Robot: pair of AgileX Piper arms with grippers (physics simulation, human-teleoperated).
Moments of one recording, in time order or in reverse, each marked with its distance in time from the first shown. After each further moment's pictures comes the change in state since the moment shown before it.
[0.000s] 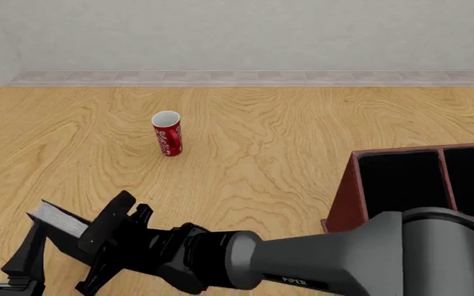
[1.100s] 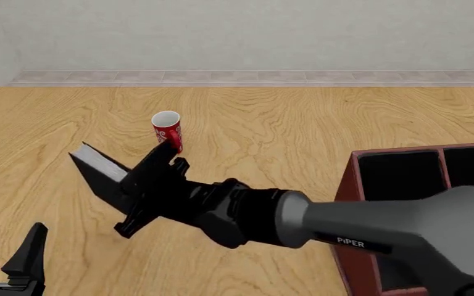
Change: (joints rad) left arm 0.000 0.000 0.000 0.000 0.000; right arm -0.146 -0.156 0.069 0.010 -0.061
